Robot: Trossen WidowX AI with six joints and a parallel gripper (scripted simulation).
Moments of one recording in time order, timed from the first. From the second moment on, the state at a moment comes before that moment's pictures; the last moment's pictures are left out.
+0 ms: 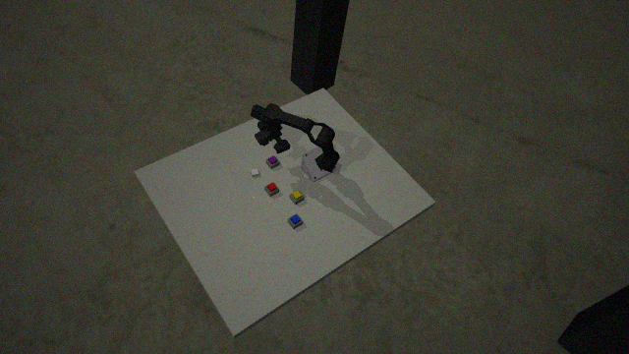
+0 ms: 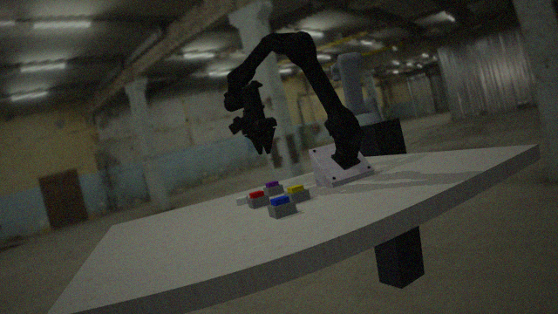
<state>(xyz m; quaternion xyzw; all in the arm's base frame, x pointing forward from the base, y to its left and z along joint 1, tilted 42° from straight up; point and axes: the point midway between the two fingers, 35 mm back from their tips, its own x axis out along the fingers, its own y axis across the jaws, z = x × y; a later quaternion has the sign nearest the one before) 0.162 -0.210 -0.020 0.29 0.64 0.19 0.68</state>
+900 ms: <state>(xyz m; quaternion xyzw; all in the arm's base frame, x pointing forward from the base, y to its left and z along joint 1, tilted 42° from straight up) 0.169 -0.168 -0.067 0.29 0.63 0.21 0.69</state>
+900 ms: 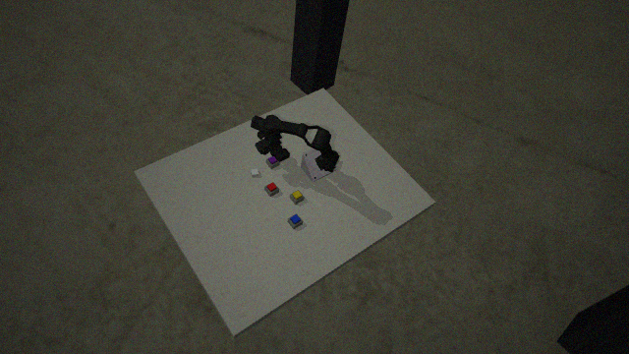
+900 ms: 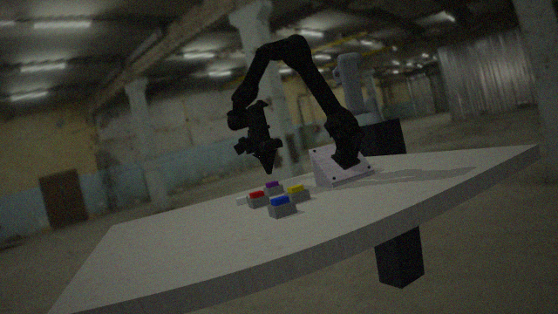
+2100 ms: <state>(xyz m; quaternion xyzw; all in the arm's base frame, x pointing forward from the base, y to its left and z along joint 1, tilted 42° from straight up) 0.173 -0.147 -0.092 0.29 0.63 0.20 0.69</state>
